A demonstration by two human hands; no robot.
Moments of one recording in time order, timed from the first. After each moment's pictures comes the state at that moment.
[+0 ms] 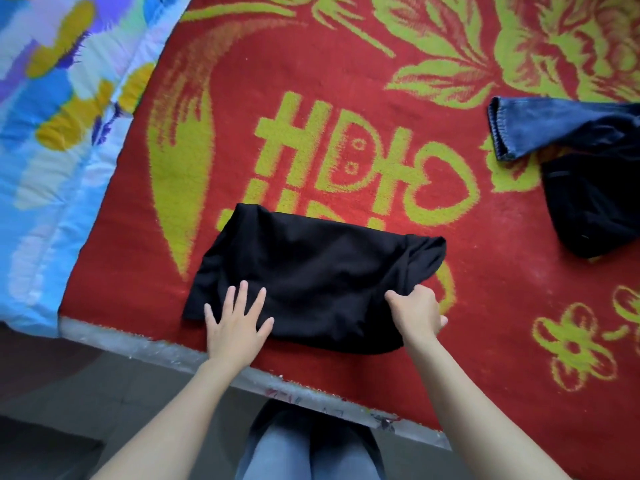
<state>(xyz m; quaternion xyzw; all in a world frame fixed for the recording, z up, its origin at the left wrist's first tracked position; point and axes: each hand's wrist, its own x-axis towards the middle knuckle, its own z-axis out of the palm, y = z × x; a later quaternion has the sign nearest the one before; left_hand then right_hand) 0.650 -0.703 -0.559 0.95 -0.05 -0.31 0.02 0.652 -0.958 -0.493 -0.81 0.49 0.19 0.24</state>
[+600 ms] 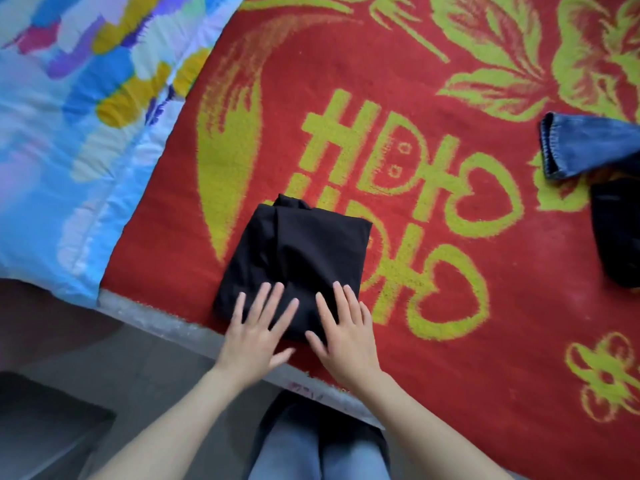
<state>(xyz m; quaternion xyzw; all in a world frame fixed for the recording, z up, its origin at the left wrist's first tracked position) 0.629 -0.662 -0.543 0.96 -0.27 -0.05 0.02 0.623 -0.839 -0.507 -0.98 -0.06 0.16 0.11</state>
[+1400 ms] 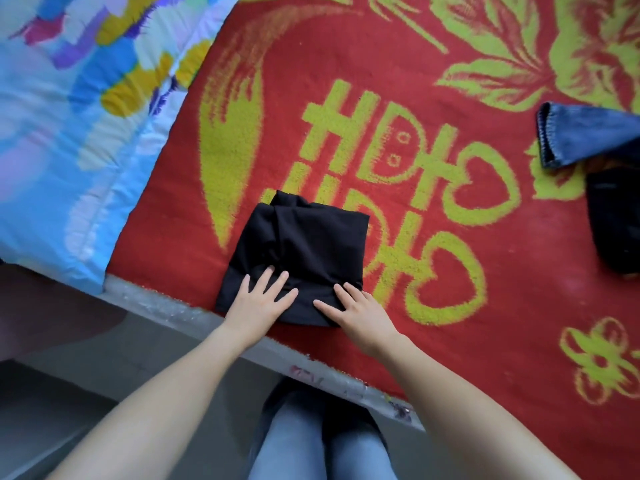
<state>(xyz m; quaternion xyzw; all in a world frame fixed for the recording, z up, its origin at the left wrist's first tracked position) 0.655 -0.662 -0.547 0.92 -0.33 -0.20 -0.07 0.631 -0.881 -0.542 -0.90 -0.26 0.35 0.01</state>
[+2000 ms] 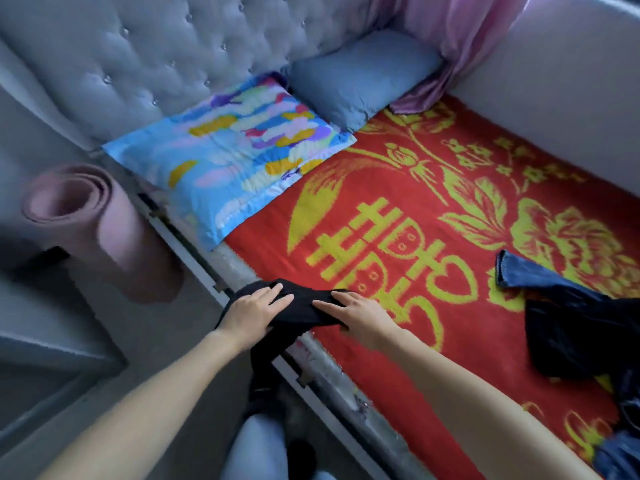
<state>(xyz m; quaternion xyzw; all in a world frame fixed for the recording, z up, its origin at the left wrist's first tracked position) 0.477 -0.637 -0.359 0.99 -0.09 -0.14 0.03 0.551 -0.865 -0.317 -0.88 -0.43 0.21 -0.01</state>
